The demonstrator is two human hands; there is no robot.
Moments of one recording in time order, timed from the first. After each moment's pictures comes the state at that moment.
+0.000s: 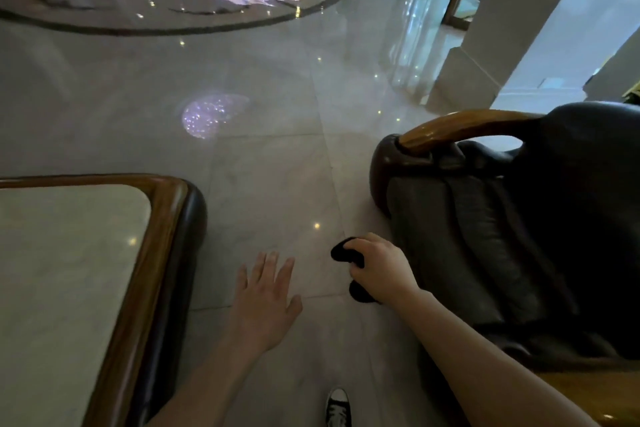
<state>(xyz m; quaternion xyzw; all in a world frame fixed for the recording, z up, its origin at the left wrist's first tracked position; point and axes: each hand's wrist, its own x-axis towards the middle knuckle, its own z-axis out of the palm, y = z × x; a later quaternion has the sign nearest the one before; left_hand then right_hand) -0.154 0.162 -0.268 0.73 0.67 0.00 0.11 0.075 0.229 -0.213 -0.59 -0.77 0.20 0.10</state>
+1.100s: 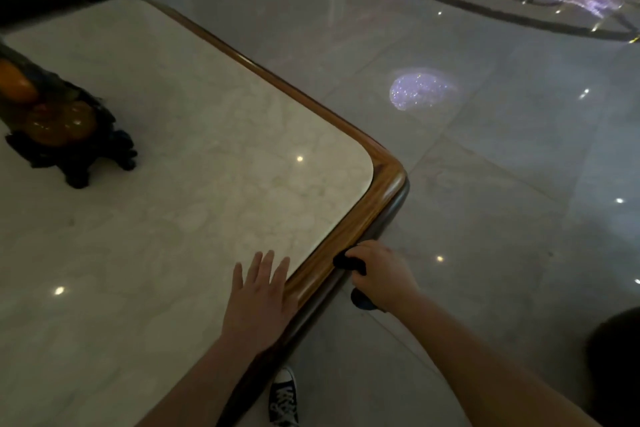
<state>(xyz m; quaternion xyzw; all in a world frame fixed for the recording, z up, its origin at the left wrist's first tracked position) -0.509 0.066 -0.336 0.41 0.90 0.02 0.15 -0.399 0.288 -0.307 -0.23 -0.94 0.25 -0.07</state>
